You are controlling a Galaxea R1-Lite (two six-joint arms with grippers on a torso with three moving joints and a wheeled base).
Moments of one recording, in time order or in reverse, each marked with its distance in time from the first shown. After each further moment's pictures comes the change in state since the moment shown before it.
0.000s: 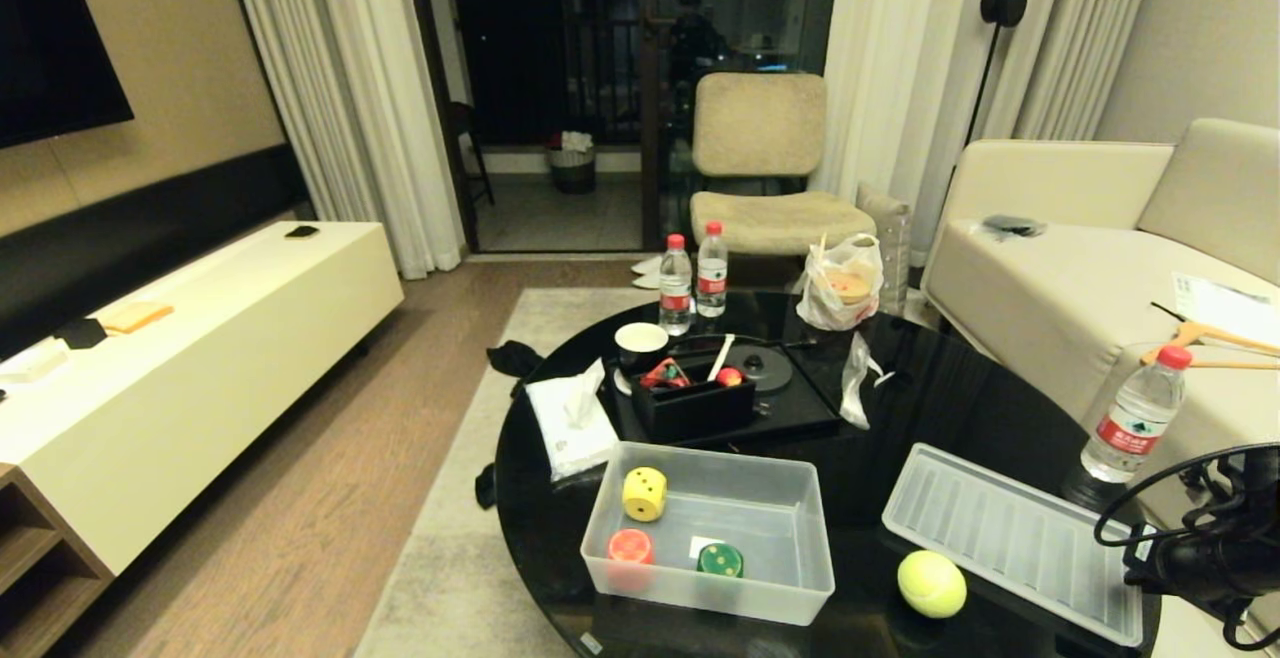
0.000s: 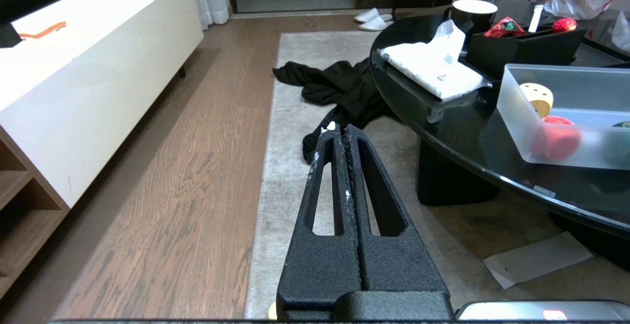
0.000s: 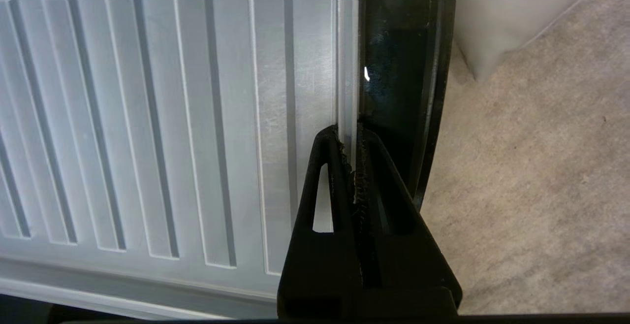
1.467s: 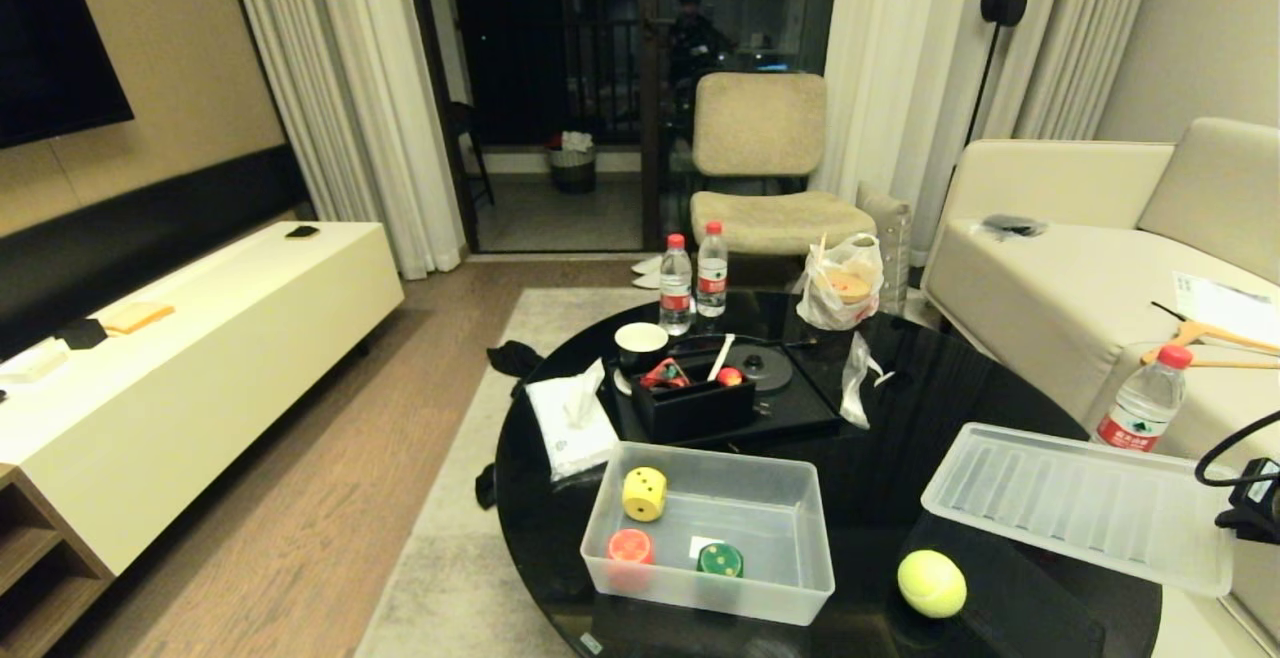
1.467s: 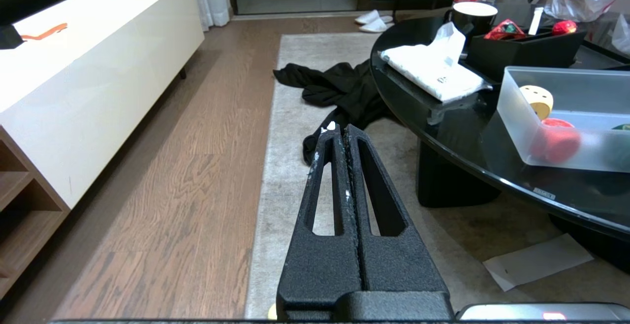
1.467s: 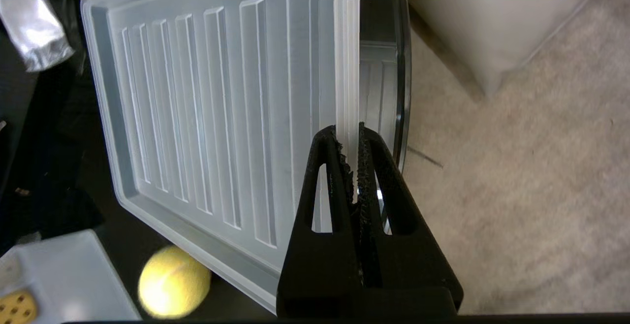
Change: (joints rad) left arm 0.001 0.000 0.000 -0.004 0.000 -0.002; right arm -0.104 -0.340 0.050 0.121 0.129 0.088
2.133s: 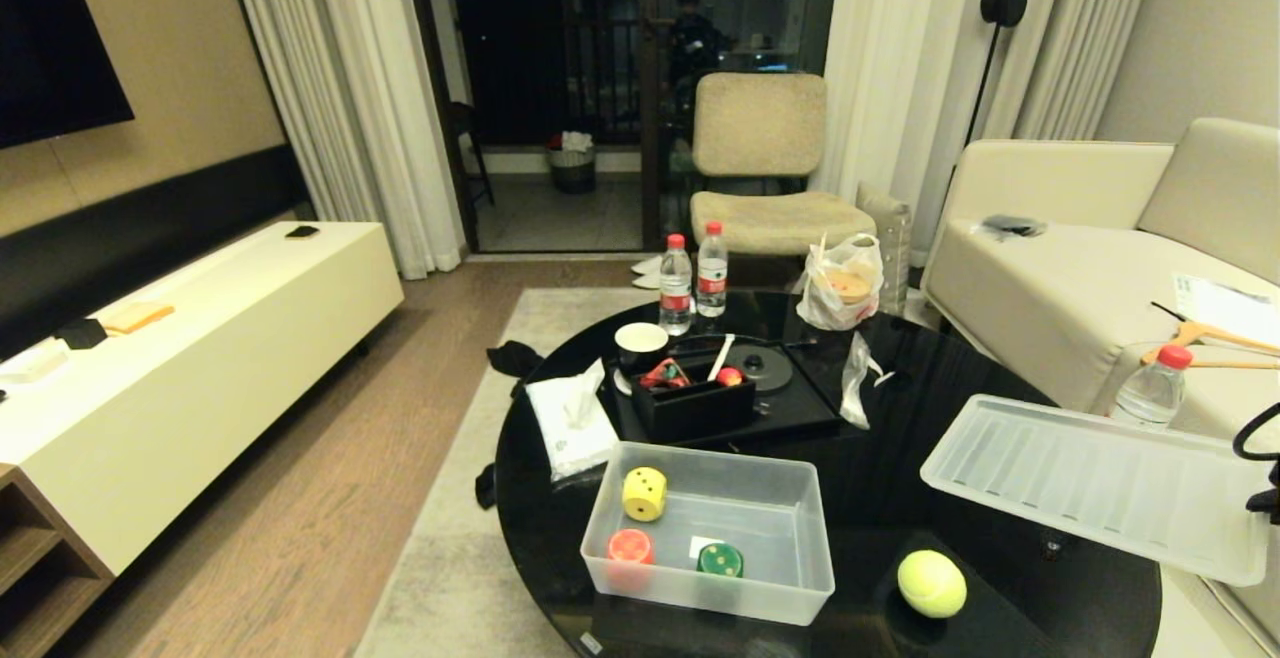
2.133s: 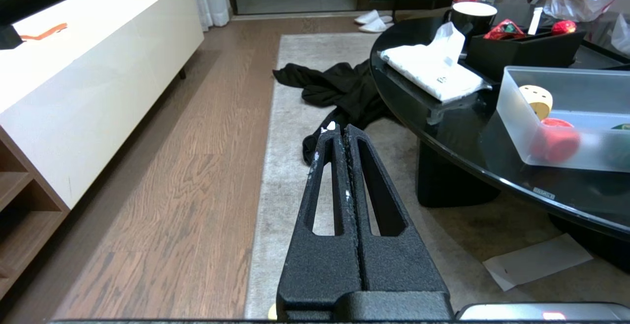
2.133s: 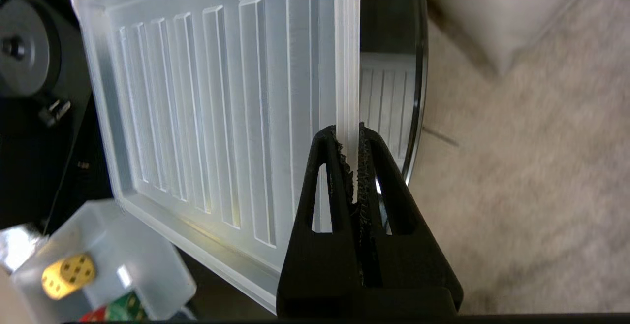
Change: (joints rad) left arm 0.000 0.000 0.000 0.000 0.000 0.000; right arm -0.007 -0.191 0.017 0.155 0.021 0.043
